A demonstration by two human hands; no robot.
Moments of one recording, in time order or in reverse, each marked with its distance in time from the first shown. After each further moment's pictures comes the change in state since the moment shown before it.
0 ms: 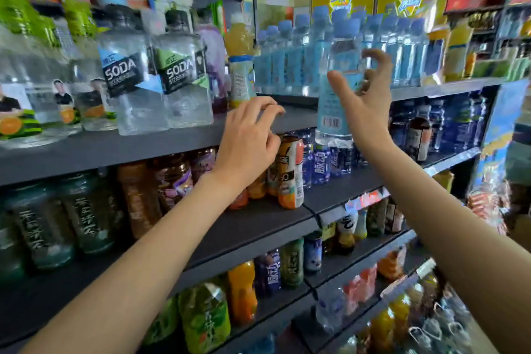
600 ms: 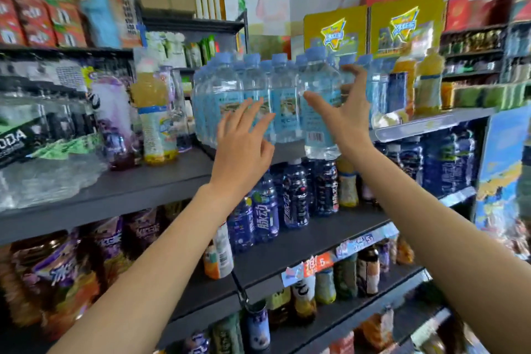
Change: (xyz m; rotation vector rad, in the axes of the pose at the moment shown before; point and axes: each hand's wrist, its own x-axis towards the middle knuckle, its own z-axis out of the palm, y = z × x) left_hand 0.145 0.091 0.139 0.138 -0.004 -0.063; right_hand 0.155 0.111 -0.097 -0.002 -0.047 -0.001
